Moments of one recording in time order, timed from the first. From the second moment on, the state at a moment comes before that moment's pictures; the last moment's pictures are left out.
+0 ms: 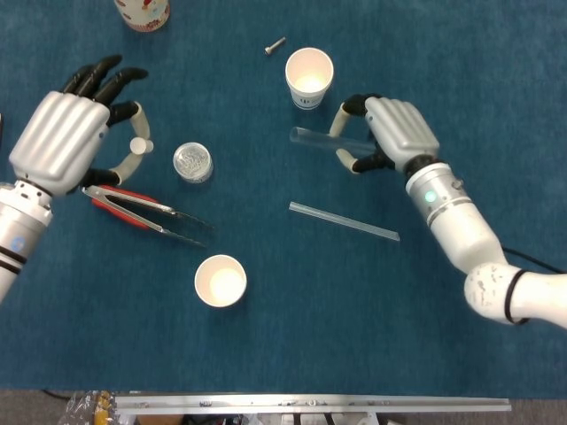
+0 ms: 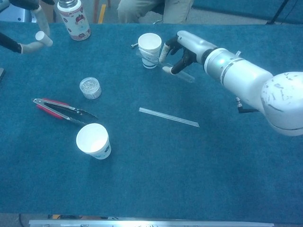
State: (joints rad) left arm -0.57 -0.93 -0.17 -1.95 1.33 1.05 0.04; right arm 0.85 -1.59 0.40 -1.71 -0.54 0.92 -0.45
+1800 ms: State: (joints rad) left arm -0.65 -0.87 -0.26 -2.02 1.08 0.88 -0.18; right arm 1.03 -1.93 0.50 -1.49 -0.67 0.98 -0.15
